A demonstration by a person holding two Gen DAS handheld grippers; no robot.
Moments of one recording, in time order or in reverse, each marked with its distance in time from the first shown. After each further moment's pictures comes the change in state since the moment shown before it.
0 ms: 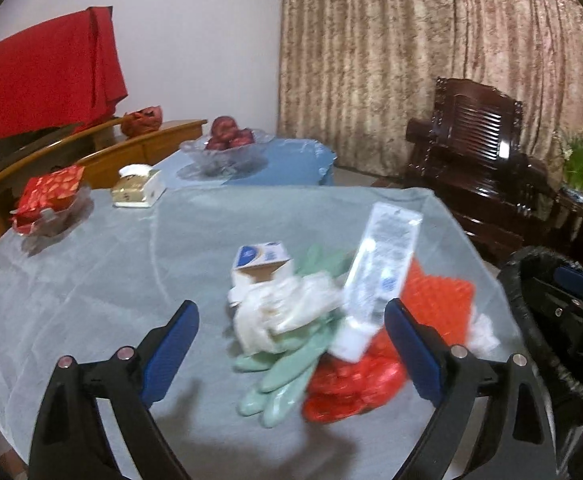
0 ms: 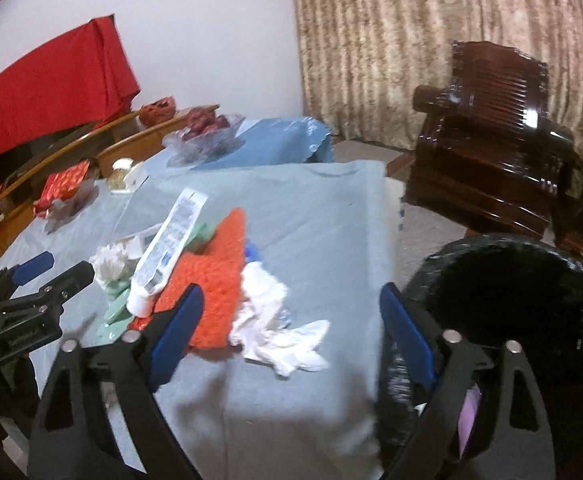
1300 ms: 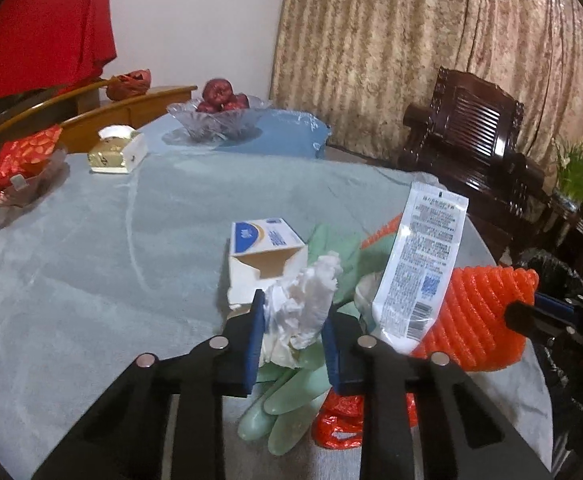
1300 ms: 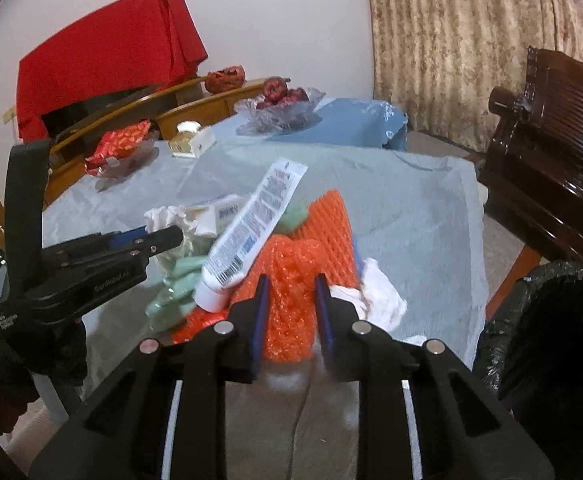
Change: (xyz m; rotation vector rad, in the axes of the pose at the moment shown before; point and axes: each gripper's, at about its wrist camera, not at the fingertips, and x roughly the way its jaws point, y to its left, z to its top) left arm 0.046 0.026 0.003 -0.064 0.081 -0.097; right arm 0.024 0.051 0.007 -0.124 0.059 0.204
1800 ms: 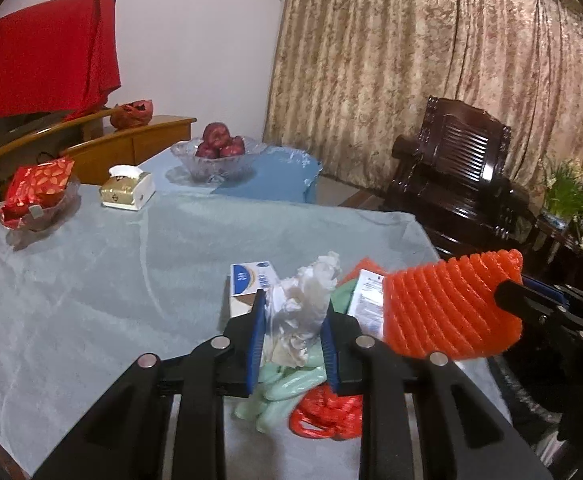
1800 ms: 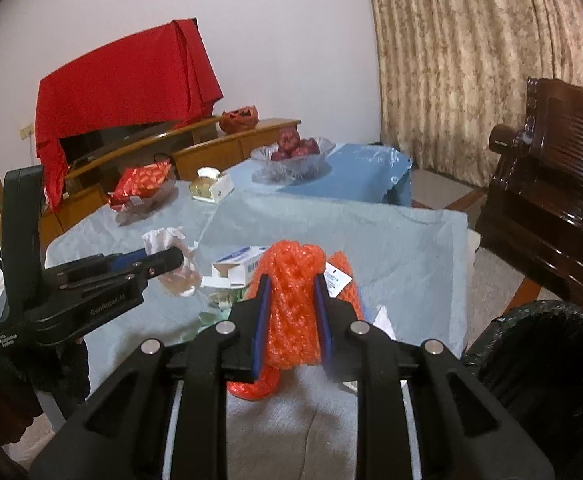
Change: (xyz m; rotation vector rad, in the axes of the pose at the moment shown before) left arm -0.066 -0.016 0.019 -0.002 -0.097 -0.027; right arm -0.063 0.007 0.023 -0.020 -0.141 0.024
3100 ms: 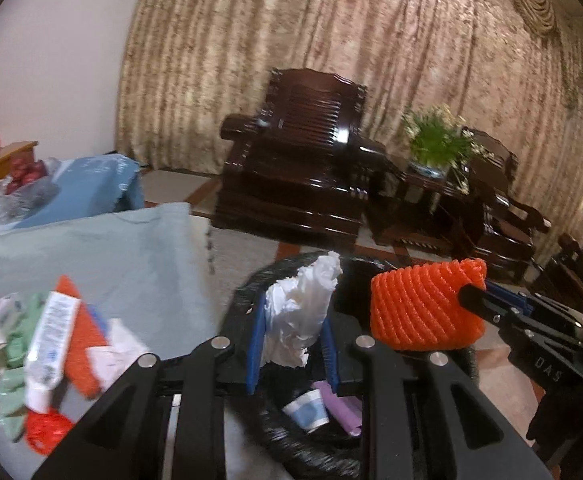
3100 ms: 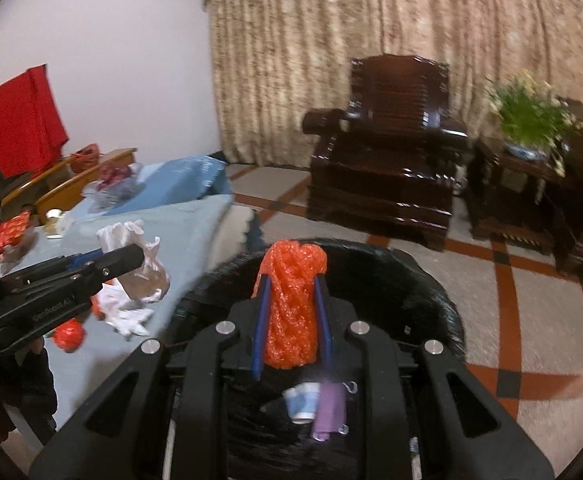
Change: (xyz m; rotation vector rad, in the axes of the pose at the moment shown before) left arm 0.032 -0.270 -0.017 0.222 0.062 -0.449; right arm -0.151 -0.183 -0.085 0.254 -0.031 -0.514
